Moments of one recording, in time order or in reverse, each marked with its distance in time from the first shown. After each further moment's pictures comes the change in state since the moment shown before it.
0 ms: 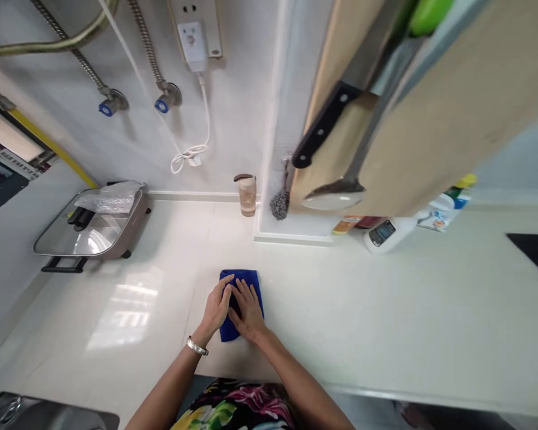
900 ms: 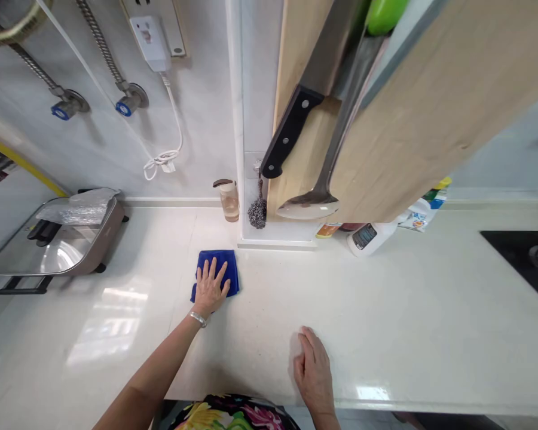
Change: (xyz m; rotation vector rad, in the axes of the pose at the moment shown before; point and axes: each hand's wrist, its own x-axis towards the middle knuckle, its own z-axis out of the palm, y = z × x) left_hand 0.082 -0.035 0.040 0.850 0.033 0.262; right_hand -0.169 0.100 -0.086 -0.272 0.305 0.276
